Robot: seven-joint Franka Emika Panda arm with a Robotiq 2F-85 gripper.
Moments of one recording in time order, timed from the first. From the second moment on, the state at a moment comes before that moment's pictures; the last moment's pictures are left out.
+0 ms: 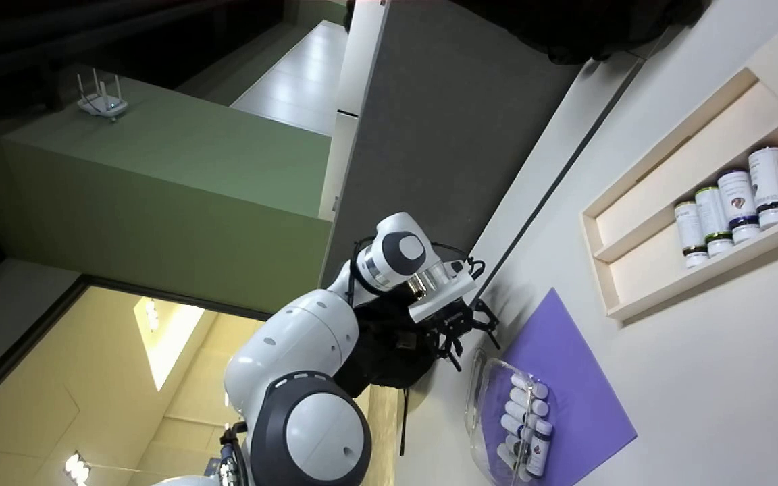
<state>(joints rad) 0.01 1.46 0.20 -0.56 0.31 1.44 -0.49</state>
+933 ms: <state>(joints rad) -0.04 1.47 0.29 -0.58 0.46 1.40 -0.39</state>
